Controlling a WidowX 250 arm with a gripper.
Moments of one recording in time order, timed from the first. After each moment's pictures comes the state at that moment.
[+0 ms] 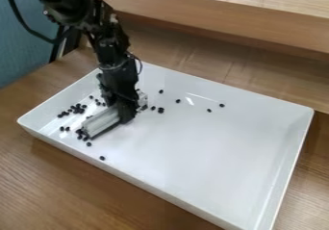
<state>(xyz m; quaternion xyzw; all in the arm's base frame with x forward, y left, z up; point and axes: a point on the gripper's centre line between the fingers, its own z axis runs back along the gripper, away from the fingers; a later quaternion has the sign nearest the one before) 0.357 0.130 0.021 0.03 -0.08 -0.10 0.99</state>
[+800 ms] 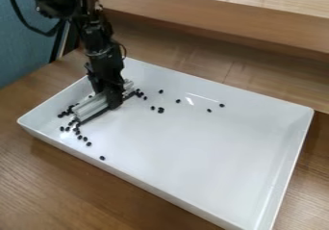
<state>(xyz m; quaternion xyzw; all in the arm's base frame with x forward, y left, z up) 0.374 0.168 0.019 0.01 -0.07 -0.09 0.99</state>
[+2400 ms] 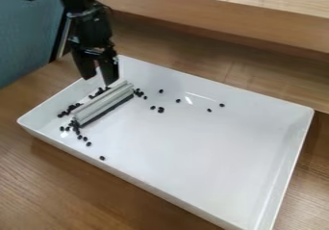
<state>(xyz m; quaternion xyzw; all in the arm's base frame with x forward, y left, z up) 0.371 0.134 0.092 -0.07 -0.06 -0.07 0.99</state>
